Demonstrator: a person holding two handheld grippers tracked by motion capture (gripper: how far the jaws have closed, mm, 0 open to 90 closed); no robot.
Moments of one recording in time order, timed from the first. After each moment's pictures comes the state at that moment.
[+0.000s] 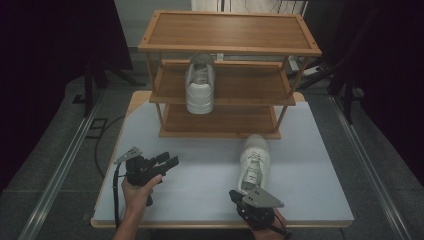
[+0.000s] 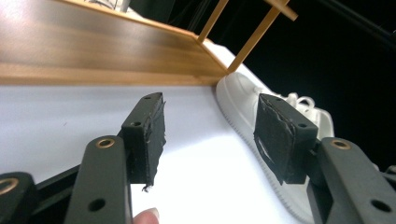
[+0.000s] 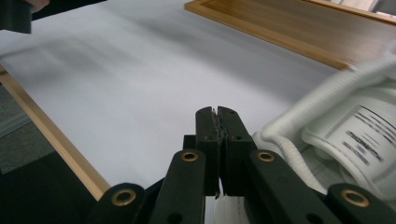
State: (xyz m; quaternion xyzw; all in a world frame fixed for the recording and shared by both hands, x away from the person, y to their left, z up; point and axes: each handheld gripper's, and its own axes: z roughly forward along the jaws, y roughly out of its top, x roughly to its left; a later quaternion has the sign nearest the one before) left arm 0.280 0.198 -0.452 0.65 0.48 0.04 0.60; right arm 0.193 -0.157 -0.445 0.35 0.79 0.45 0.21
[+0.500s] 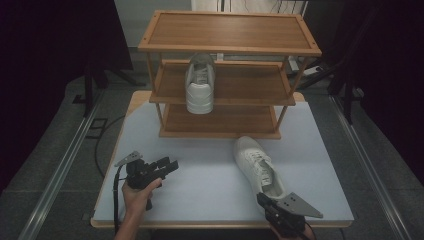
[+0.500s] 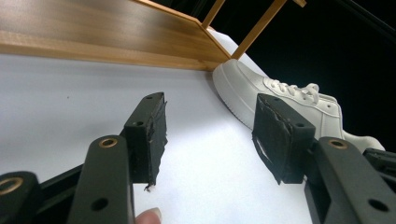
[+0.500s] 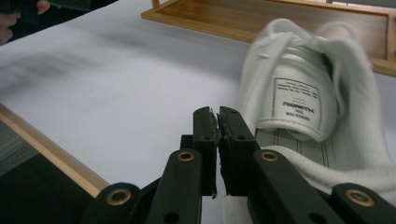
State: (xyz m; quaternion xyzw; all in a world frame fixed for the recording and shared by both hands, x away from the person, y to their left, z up) left arm 0.279 0.199 -0.465 0.65 0.49 0.02 0.59; right arm 0.178 -0.225 -0.443 0.42 0.75 0.46 0.22
